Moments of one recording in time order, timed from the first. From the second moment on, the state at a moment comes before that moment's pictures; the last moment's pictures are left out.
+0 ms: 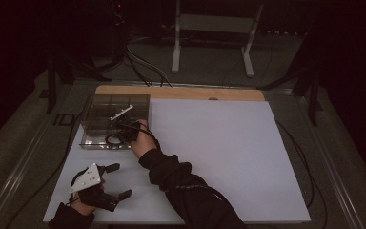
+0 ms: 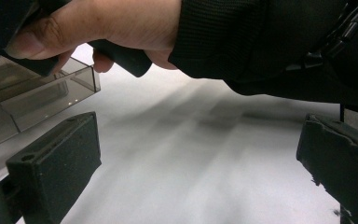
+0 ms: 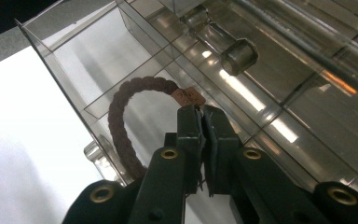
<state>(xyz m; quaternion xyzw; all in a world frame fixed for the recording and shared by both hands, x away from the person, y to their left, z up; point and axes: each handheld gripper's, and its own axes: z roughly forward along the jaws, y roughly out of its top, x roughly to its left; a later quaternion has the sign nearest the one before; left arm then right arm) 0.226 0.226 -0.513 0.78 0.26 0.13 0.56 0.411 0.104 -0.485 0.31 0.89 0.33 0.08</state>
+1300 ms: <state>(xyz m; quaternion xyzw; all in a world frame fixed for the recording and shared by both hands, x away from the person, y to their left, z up) 0.227 0.225 -0.514 0.78 0.25 0.14 0.56 0.388 0.074 -0.438 0.30 0.85 0.43 0.03</state>
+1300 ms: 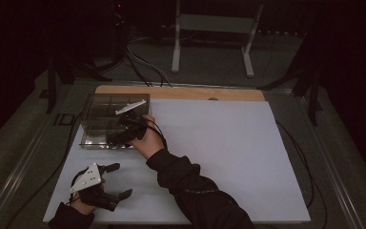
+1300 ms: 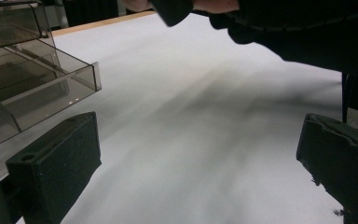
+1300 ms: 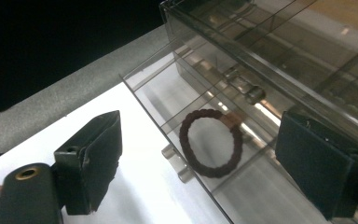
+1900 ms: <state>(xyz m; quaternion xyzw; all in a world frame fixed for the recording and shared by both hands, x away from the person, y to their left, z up) 0.228 0.224 -0.515 0.78 0.25 0.13 0.55 0.381 0.032 -0.423 0.28 0.85 0.44 0.05</state>
